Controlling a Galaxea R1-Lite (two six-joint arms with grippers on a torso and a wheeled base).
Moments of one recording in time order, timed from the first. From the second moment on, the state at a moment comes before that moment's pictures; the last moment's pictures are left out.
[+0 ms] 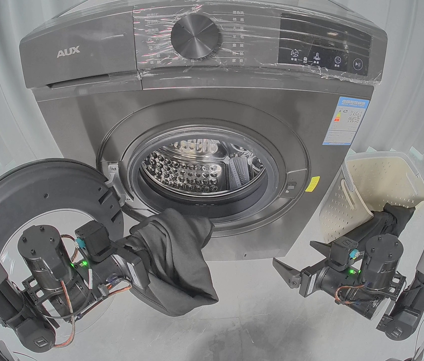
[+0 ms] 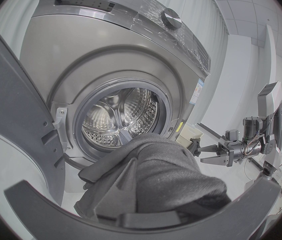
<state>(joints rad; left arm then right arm) -0.56 1.79 -0.19 -1.55 -0.02 -0.13 0.66 1.96 -0.19 -1.54 -0.17 0.14</state>
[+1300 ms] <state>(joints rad) -0.62 1.85 -0.21 -1.55 -0.01 -0.14 0.69 1.94 -0.19 -1.54 -0.16 0.14</state>
